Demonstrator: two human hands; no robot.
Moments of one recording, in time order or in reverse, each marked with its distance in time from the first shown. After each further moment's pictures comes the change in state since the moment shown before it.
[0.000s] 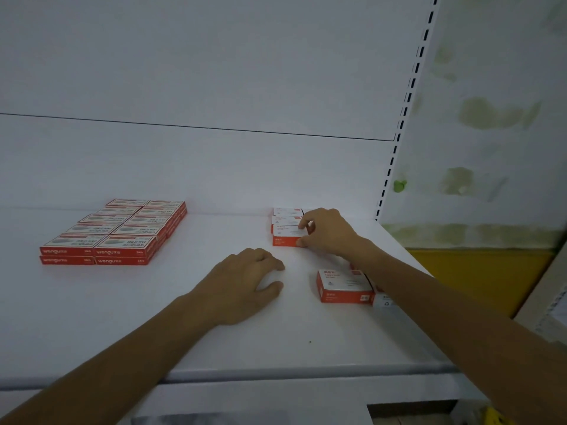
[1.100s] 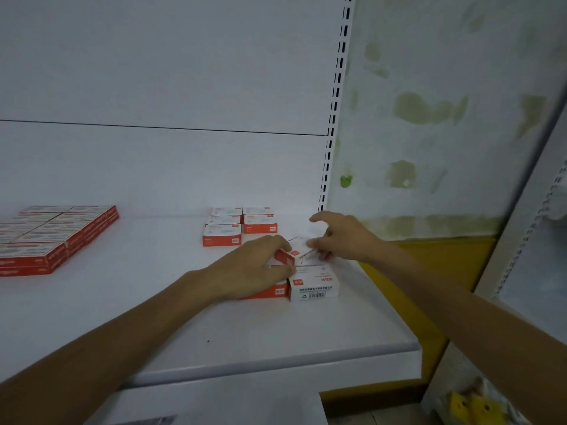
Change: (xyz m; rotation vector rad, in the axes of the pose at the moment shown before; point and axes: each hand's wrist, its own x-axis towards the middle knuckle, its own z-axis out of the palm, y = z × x) left_hand 0.074 0.097 0.015 -0.299 -0.099 -0.007; right_hand -0.067 0.101 -0.060 0.189 0.001 0.096
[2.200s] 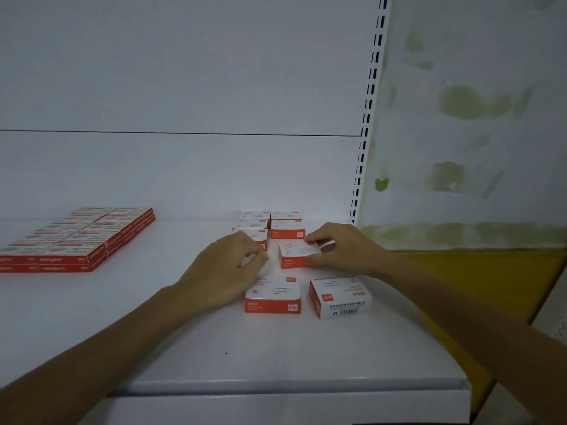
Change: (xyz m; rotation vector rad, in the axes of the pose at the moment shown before) left_hand -0.026 -0.031 -0.019 0.150 0.275 -0.175; right_hand 0.025 -0.006 0.026 -0.032 -0.067 -0.281
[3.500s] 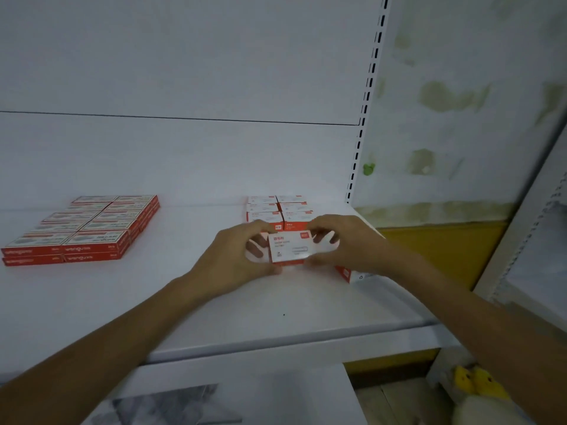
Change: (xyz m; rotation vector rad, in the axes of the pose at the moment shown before) left_hand -0.027 -0.042 -0.017 -0.356 0.001 0.160; right_hand -0.045 -0.074 0.013 -0.095 0.020 -0.018
